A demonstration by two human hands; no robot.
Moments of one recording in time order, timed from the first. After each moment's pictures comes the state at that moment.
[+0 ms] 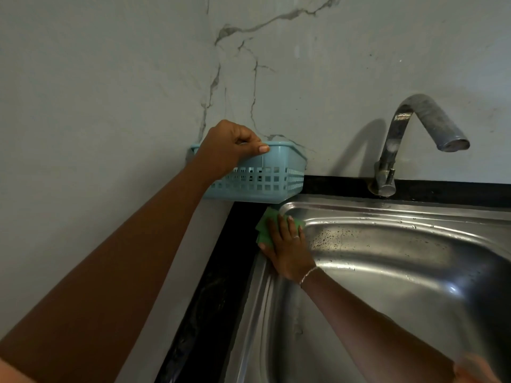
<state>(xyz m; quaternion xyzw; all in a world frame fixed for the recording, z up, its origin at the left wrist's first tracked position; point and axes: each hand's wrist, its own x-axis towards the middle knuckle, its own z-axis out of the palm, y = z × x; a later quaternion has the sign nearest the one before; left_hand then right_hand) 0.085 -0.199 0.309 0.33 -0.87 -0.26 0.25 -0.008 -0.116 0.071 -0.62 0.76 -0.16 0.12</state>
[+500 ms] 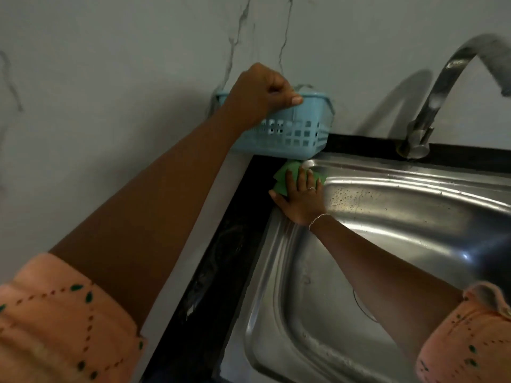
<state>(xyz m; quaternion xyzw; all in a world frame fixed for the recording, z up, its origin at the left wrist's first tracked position) 0.091 -0.192 0.302 0.31 -0.89 -0.24 0.25 -0.002 -0.132 0.082 -0.59 0.79 -0.11 0.15</state>
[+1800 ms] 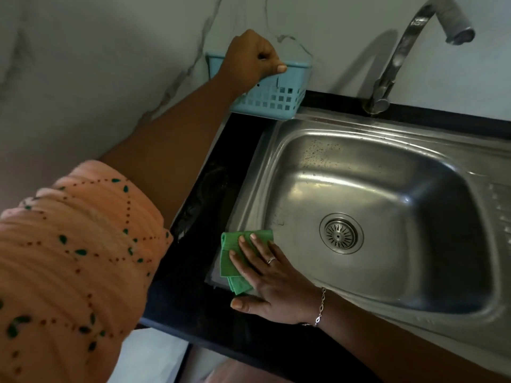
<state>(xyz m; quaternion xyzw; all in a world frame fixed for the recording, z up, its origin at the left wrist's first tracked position) 0.110 -0.169 0.266 0.32 -0.88 -0.23 0.27 0.113 0.110 0.112 -0.78 0.57 0.04 0.25</state>
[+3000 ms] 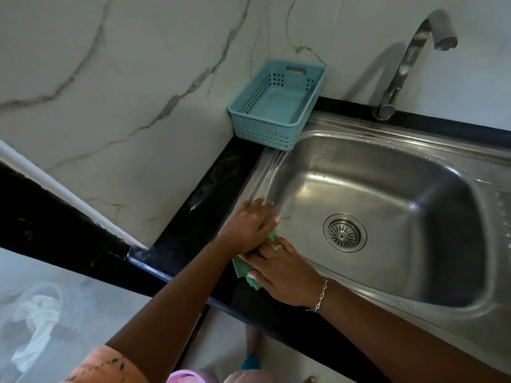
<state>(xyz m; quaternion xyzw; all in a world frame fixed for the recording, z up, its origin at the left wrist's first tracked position) 0.201 0.040 0.106 0.39 -0.89 -0.24 0.06 0.095 0.146 0.105 -0.83 0.53 -0.05 0.18</state>
